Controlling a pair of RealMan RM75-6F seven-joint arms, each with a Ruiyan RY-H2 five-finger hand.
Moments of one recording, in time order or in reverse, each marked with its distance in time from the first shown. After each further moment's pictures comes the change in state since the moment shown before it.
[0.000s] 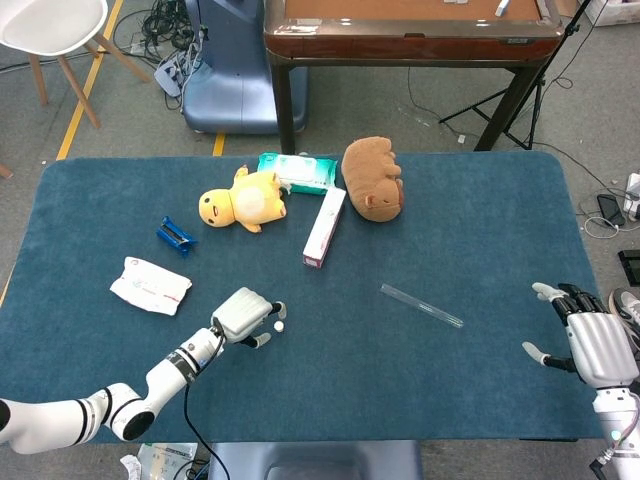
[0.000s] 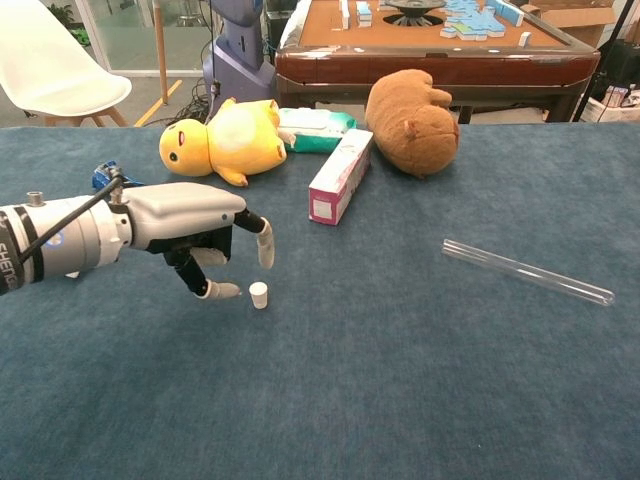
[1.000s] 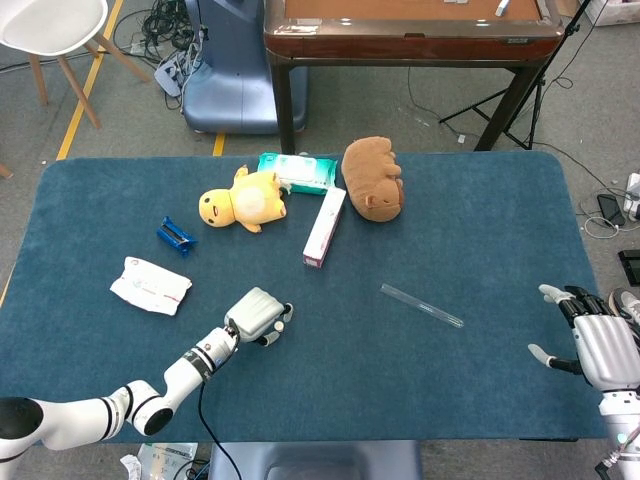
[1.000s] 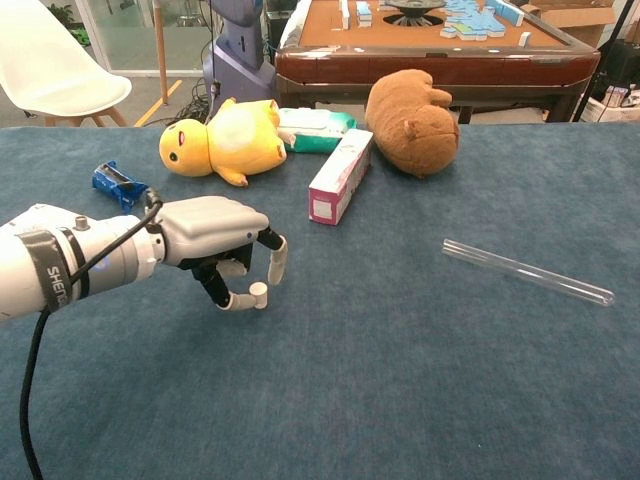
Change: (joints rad) left arm -0.004 -0.122 -0.019 0.143 0.023 -0.016 0.056; right arm -0.012 0.007 -0.003 0.007 0.002 0.007 0.014
